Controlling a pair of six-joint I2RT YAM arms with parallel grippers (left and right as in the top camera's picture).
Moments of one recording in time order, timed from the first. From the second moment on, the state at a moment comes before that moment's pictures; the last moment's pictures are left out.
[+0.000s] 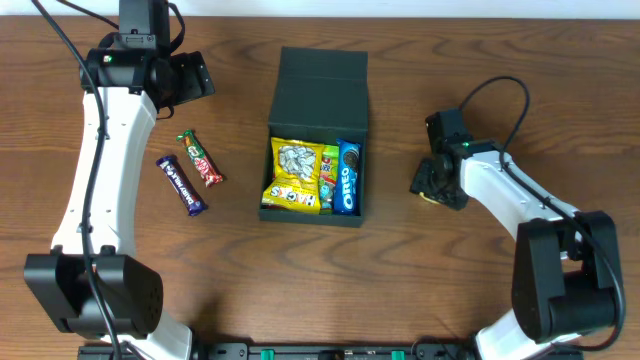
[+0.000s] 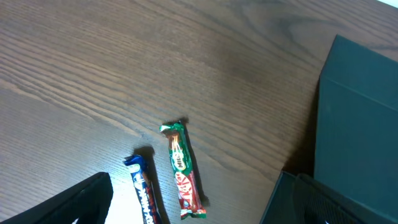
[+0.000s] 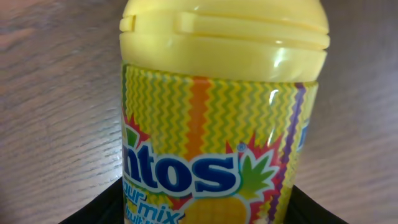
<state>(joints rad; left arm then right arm) -0.02 1.76 1.74 -1.03 -0.11 -0.34 0.18 1.77 1.03 -0.66 0.09 0.53</state>
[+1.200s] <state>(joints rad) -0.02 1.76 1.74 -1.04 -0.11 -0.33 0.61 1.81 1.46 -0.93 -0.17 0.54</state>
